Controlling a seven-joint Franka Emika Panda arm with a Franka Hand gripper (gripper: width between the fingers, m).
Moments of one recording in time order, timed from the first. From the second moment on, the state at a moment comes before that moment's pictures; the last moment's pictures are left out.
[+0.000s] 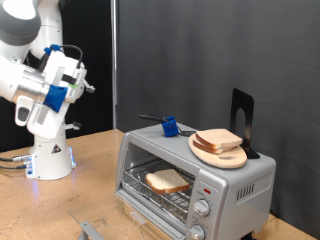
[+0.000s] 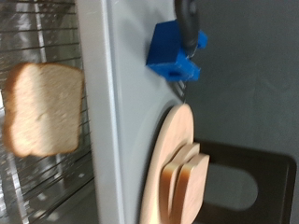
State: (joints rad) arm -0.51 -0.30 -0.11 -2.52 1.03 1.64 -0.04
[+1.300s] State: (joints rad) arm -0.52 0.17 -0.08 -2.45 1.09 2.07 -0.49
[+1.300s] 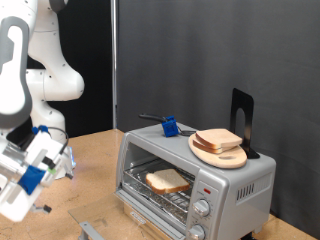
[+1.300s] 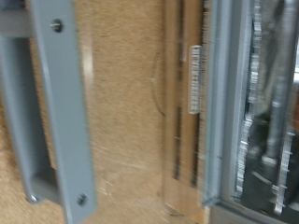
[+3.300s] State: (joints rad) arm -0.52 0.10 0.05 -2.51 1.15 1.81 -0.40
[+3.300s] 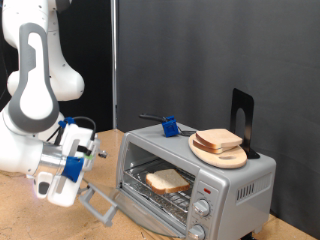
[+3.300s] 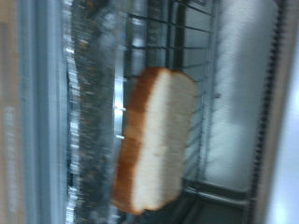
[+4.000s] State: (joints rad) arm -0.49 -0.06 0.12 -2.59 1.22 1.74 -0.34
